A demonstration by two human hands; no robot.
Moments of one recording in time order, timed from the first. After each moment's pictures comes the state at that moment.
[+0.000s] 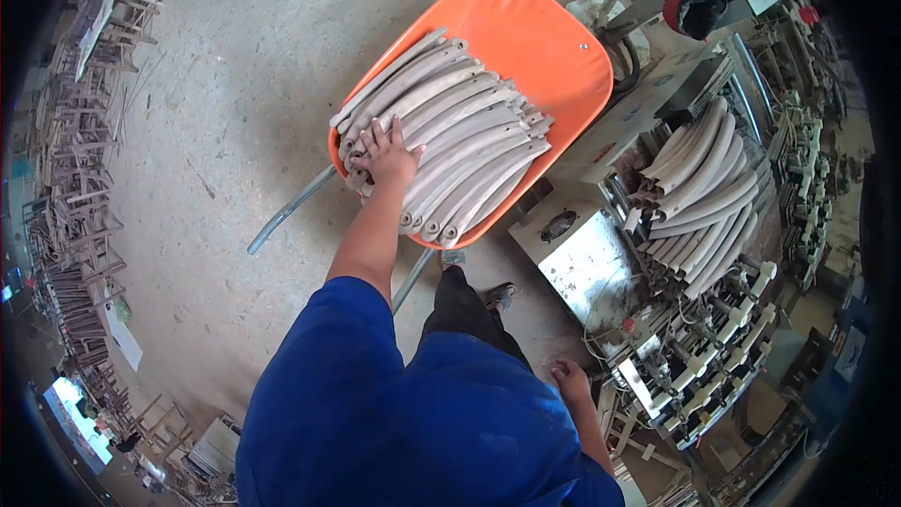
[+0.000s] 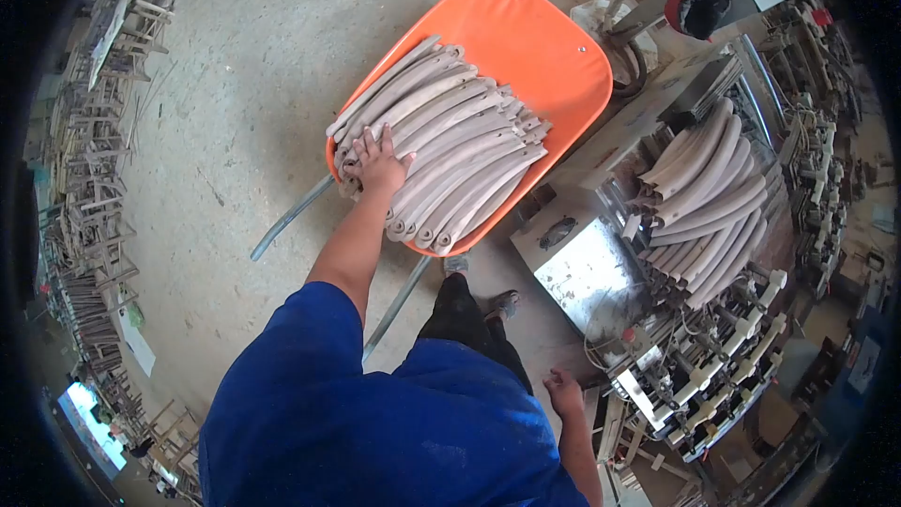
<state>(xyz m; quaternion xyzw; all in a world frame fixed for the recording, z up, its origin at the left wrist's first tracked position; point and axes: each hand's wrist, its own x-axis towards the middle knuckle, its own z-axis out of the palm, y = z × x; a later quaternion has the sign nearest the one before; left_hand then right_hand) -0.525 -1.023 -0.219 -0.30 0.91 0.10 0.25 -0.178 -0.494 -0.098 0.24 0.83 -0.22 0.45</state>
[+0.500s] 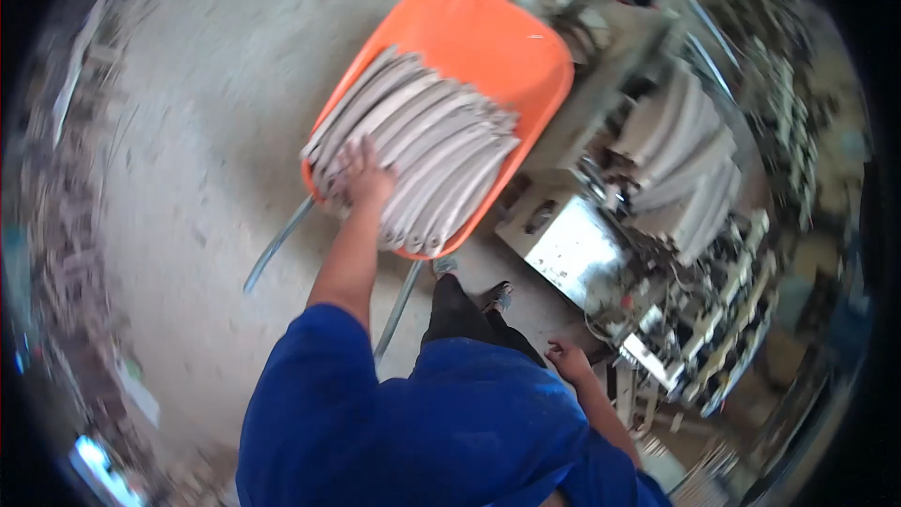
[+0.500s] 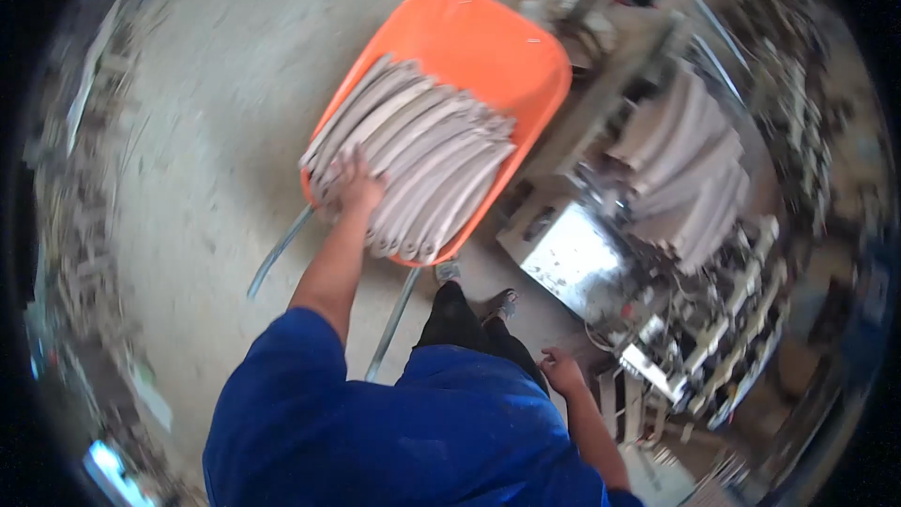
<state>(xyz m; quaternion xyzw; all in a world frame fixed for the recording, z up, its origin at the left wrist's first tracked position) -0.511 -1.029 -0.271 -0.24 0.95 0.11 0.17 -0.193 -0.512 -0.112 0.19 0.82 -0.28 0.46</state>
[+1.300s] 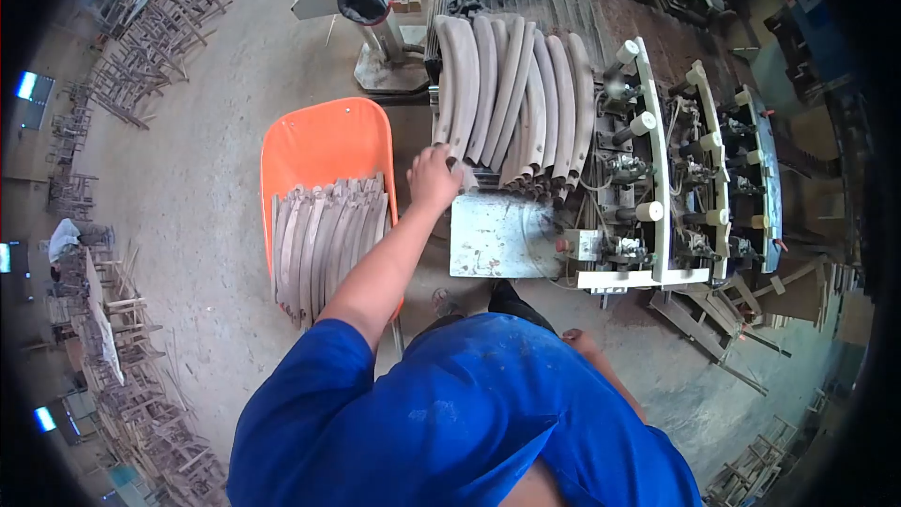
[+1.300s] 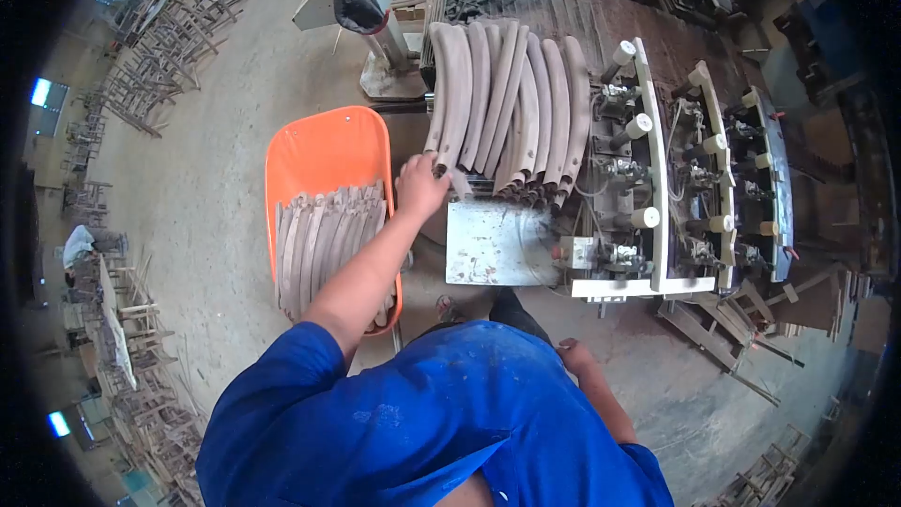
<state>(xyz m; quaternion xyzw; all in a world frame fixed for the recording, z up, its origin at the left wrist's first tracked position) -0.551 -0.532 -0.081 0.21 0.94 0.24 0.07 -0.022 -0.374 -0.194 0.44 0.72 -0.40 0.34</state>
